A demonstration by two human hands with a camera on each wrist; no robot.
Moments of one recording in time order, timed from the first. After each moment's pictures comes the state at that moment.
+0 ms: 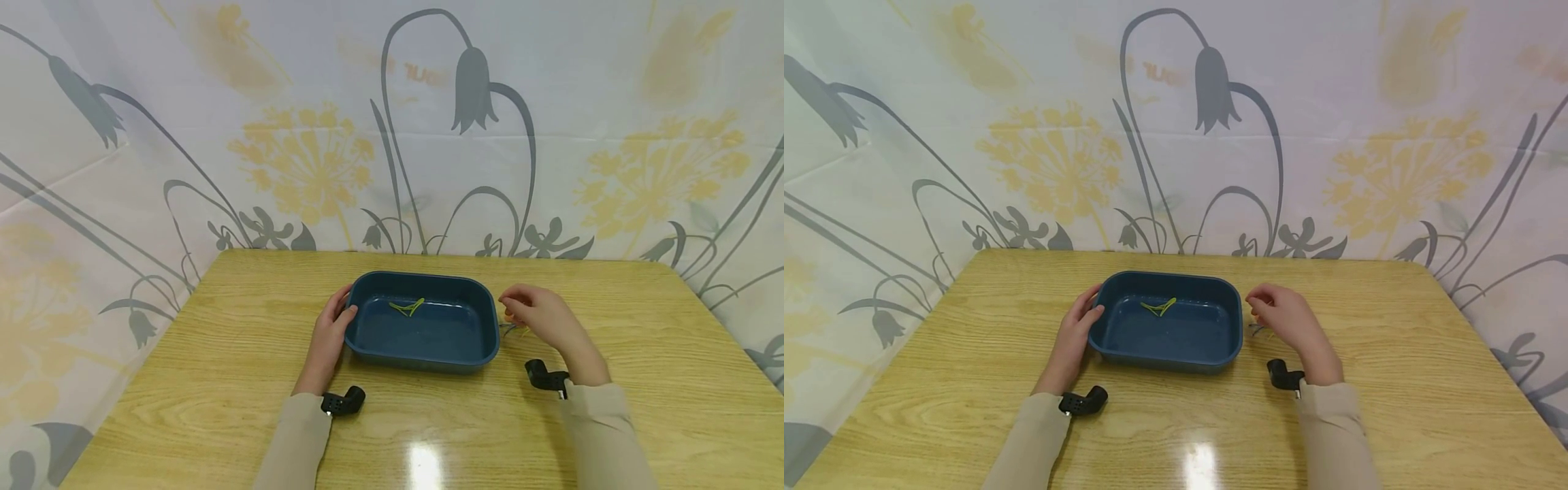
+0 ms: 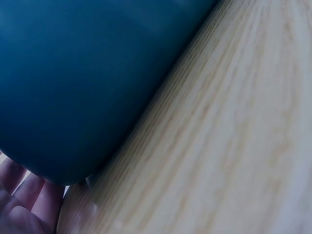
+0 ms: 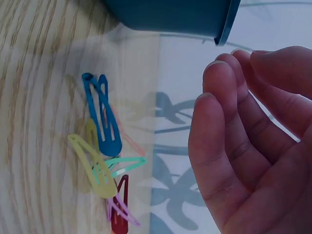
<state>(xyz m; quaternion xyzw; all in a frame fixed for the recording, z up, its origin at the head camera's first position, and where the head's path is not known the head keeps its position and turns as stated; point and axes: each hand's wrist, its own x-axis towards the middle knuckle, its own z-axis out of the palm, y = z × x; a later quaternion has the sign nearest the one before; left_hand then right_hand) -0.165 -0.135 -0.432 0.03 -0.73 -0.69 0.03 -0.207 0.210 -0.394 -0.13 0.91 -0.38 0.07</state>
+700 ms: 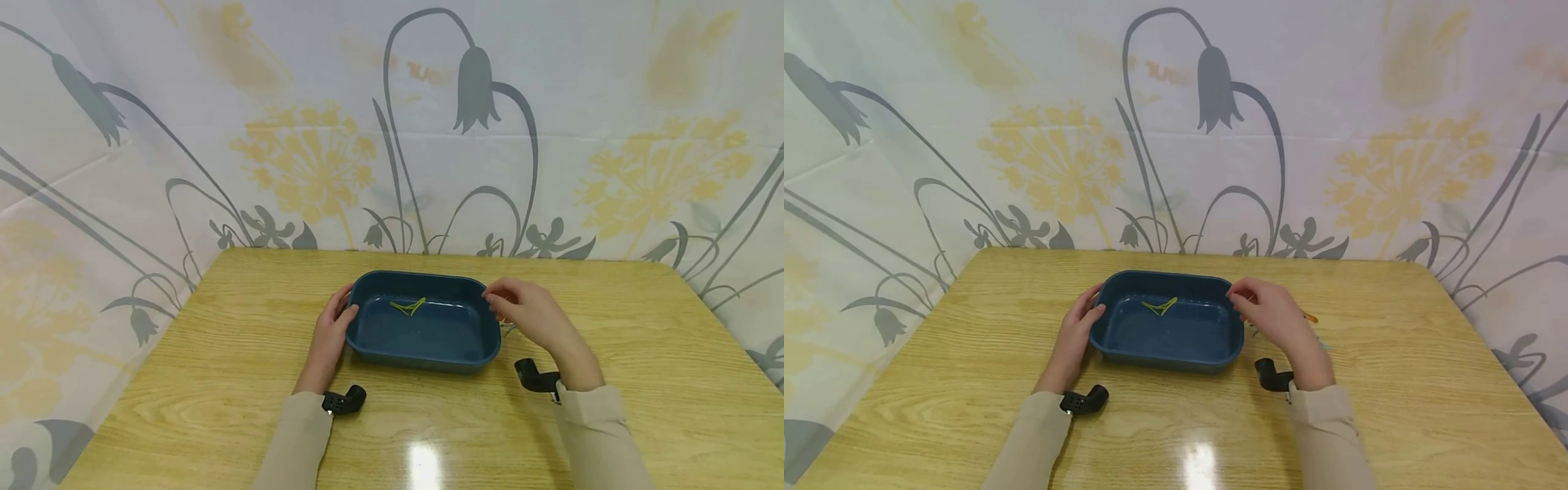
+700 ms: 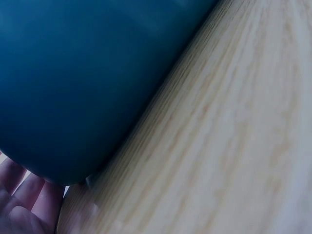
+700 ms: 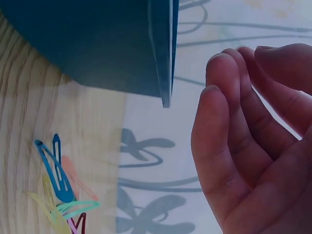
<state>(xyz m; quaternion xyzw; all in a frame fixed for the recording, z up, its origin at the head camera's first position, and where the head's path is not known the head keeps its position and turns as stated) -0.166 -0.137 -0.435 0.03 -0.72 -0.69 0.03 -0.197 0.182 -0.375 -0.18 0.92 -0.36 0.04</state>
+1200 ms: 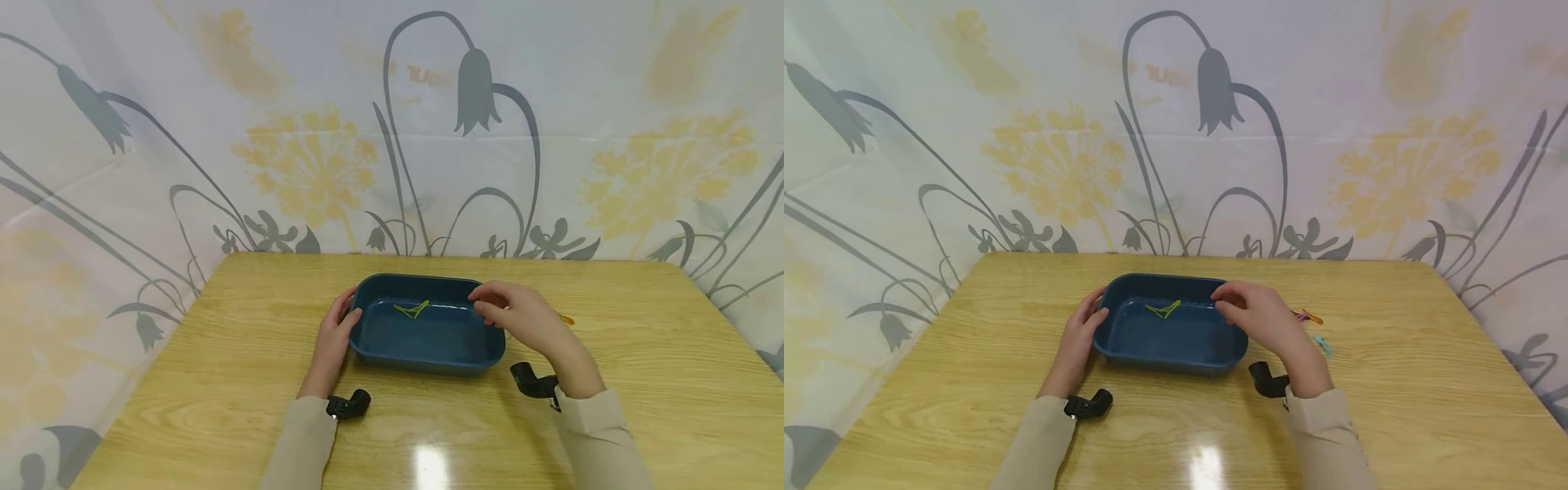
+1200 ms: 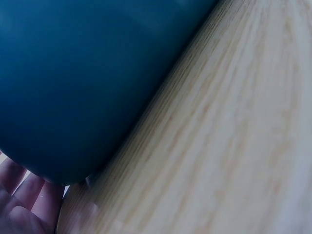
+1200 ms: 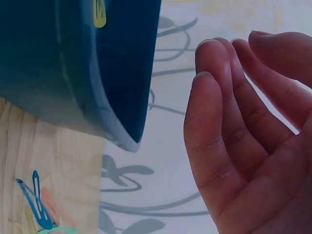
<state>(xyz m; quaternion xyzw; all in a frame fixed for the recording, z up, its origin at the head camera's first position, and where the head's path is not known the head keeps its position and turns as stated) -0.179 -0.139 -0.459 0.03 -0.72 -0.69 0.06 -0.191 0.167 -0.365 -0.22 0.90 -0.37 0.07</state>
